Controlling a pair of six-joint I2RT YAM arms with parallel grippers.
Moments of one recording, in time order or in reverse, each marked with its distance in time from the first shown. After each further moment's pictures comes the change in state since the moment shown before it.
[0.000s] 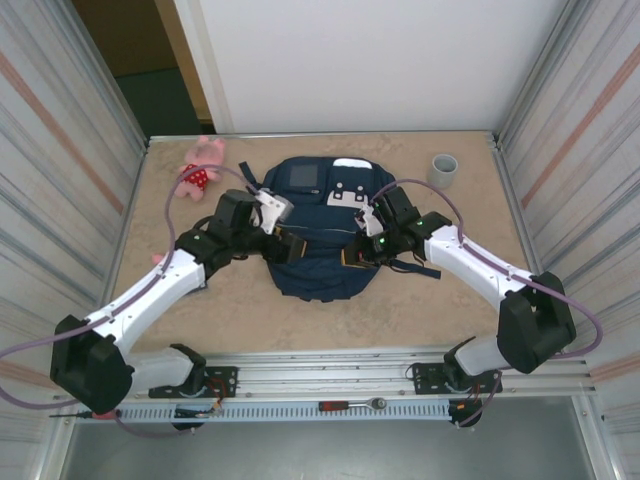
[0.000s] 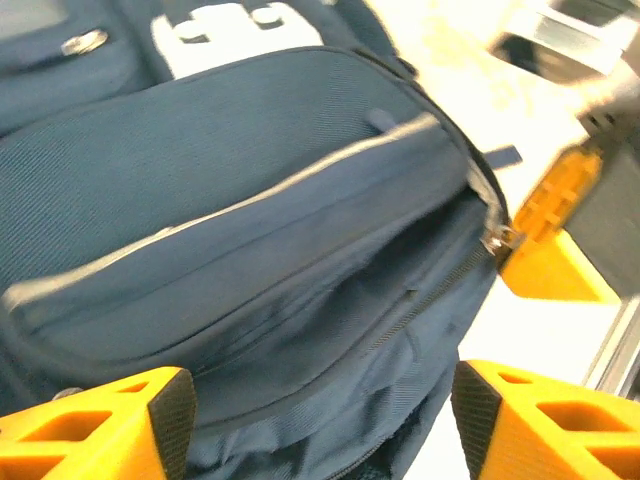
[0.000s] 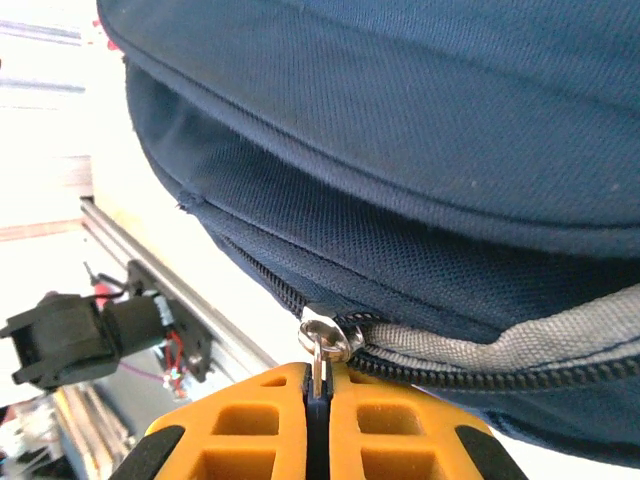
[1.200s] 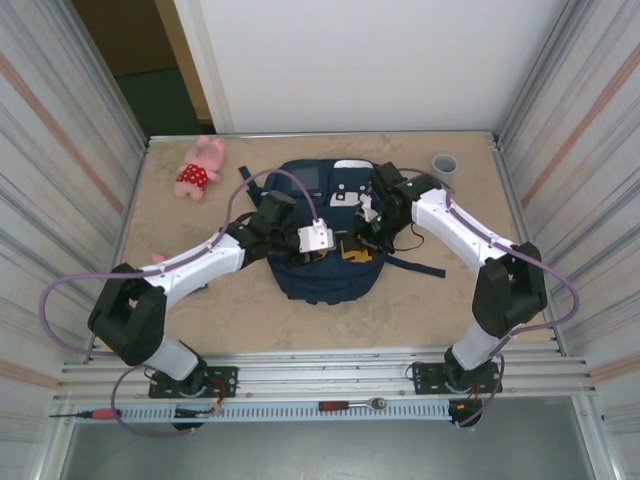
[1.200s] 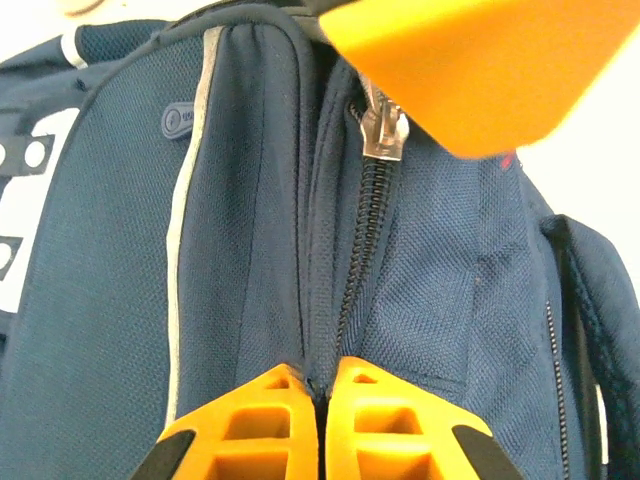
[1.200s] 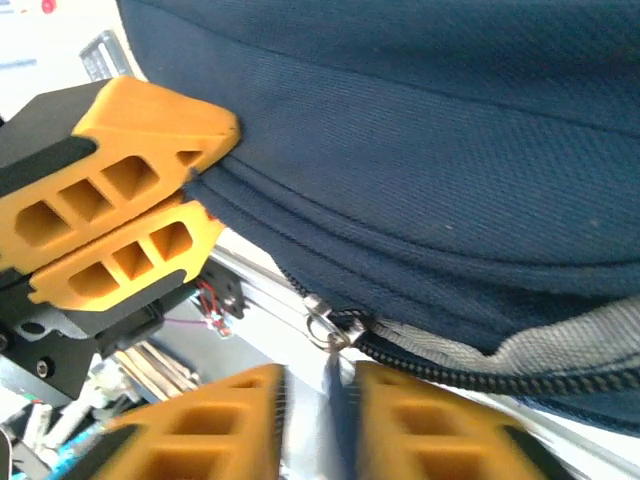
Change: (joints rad) left arm -0.098 0.289 0.051 0.145 0.072 0.761; right arm -0.042 0.216 0.343 -0.443 -0.048 -0.025
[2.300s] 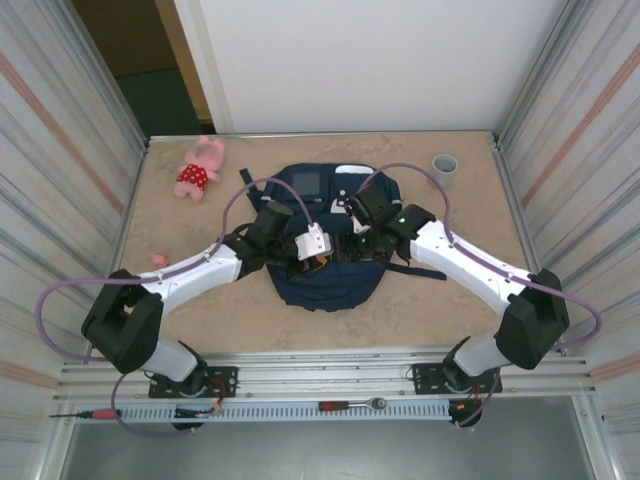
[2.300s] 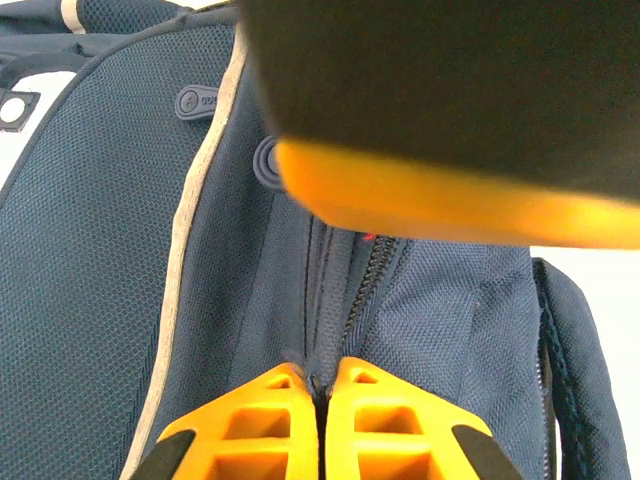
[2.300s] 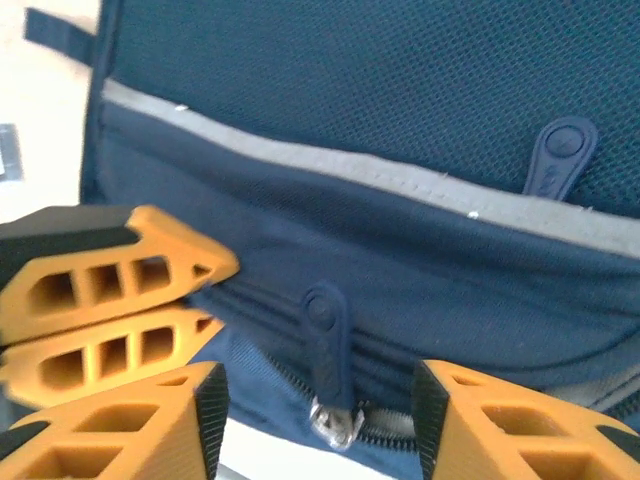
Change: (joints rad) left arm -0.019 -0.047 -0.100 0.085 0.033 -0.161; right arm 0.232 -0.173 -0.152 0.261 0.562 0.062
